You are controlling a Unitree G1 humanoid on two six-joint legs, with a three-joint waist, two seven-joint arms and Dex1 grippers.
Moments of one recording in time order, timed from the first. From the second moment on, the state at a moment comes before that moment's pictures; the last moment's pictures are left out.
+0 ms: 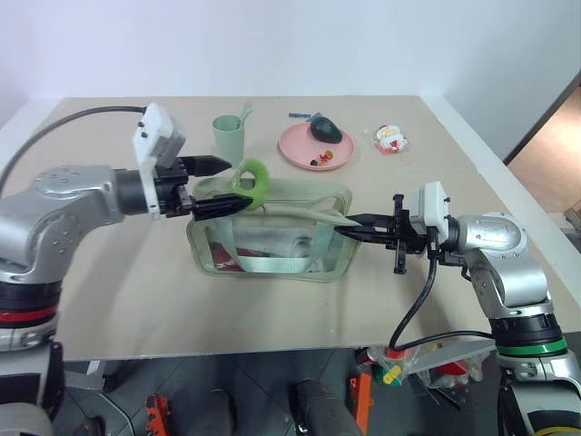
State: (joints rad) left arm -0.68 0.87 0.08 -0.23 -0.75 0.83 -0.91; right arm -0.52 -0.67 0.00 -0.03 0.42 0.07 1.24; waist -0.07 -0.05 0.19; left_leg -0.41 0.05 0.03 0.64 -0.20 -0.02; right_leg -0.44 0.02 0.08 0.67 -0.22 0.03
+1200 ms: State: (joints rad) left arm -0.29 0.72 0.21 -0.37 -0.68 0.67 -0.79; right arm -0.66 -0.81 -0.02 -0.04 0.61 0.55 1.26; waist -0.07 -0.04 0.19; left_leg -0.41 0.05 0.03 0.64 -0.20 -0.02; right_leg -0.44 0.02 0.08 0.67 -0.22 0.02
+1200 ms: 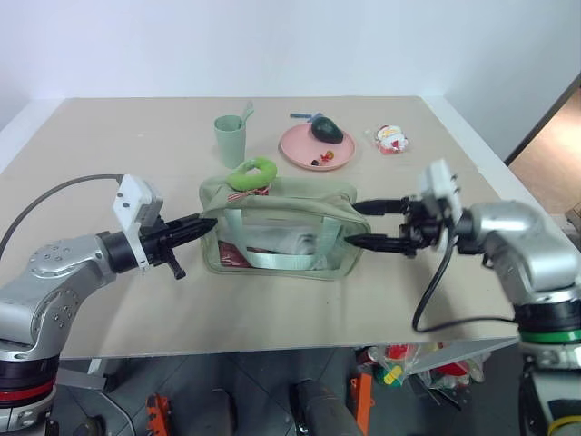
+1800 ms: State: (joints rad) left arm -0.30 0.71 0.18 -0.39 -0.69 0.66 -0.79; right arm -1.18 -0.37 0.13 0.36 0.44 0.74 0.81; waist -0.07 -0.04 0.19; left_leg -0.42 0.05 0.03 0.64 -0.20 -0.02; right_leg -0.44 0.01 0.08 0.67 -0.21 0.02
